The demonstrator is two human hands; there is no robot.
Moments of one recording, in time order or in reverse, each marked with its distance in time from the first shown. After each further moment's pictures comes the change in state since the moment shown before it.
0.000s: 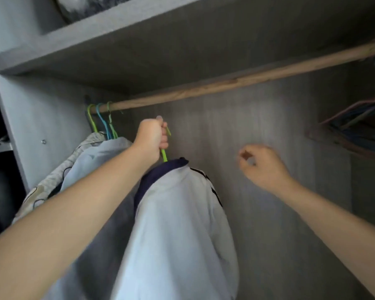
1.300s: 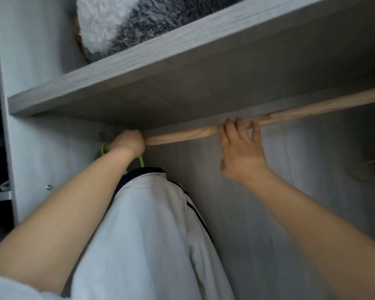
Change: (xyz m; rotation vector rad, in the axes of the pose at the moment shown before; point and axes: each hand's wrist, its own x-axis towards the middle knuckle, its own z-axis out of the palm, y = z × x) left_hand 0.149 0.048 -0.082 1.597 0.294 0.284; right_hand 0.121 -0.061 0.047 -0.737 -0.065 -0.155
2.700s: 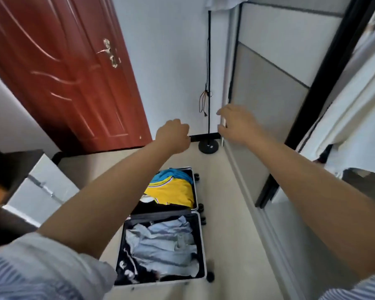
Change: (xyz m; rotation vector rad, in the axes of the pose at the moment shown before) left_hand -0.791 -0.188 -0.204 0.402 -0.639 -0.781; right_hand -0.529 -0.281 -0.239 1.059 -0.687 -1.051
